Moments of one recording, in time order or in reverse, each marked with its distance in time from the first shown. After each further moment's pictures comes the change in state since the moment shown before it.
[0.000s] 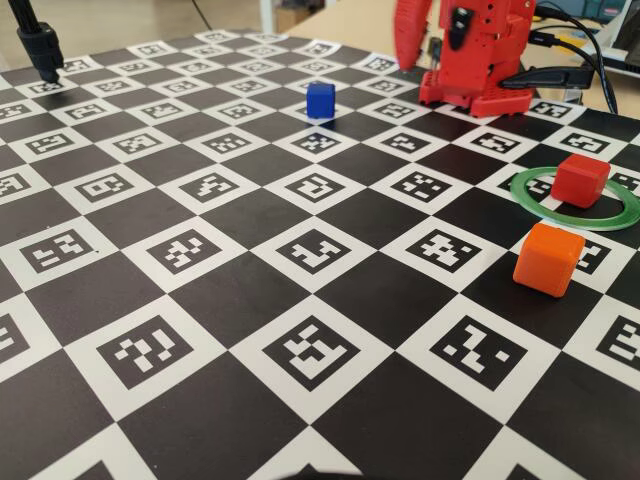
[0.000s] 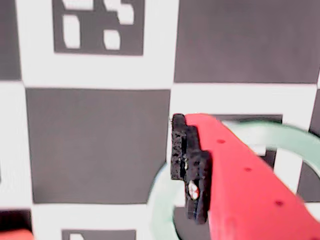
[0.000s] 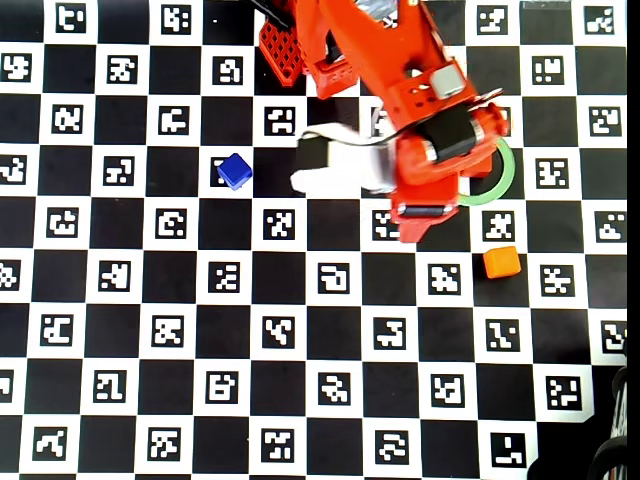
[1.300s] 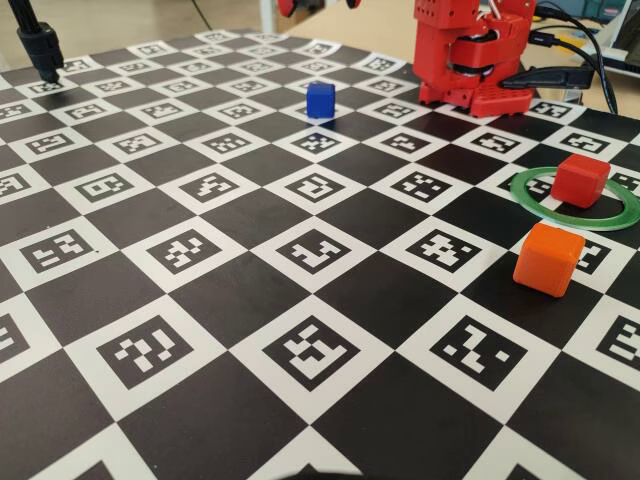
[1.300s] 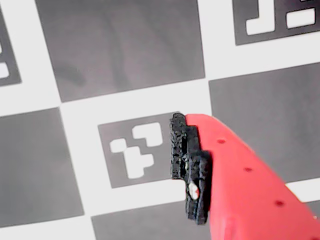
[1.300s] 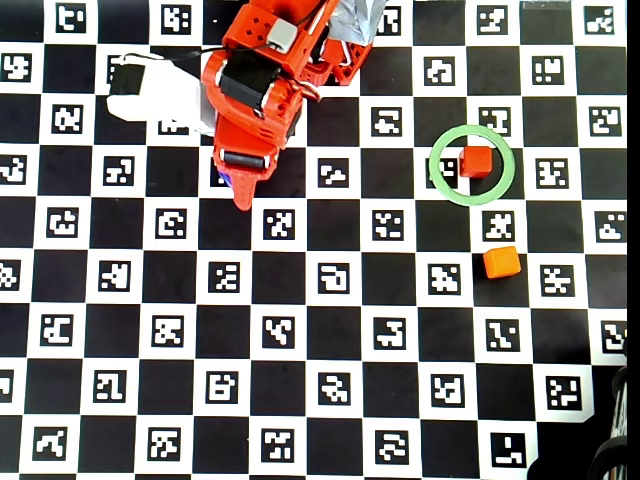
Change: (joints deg) arm 44.2 20.2 21.8 -0.8 -34.5
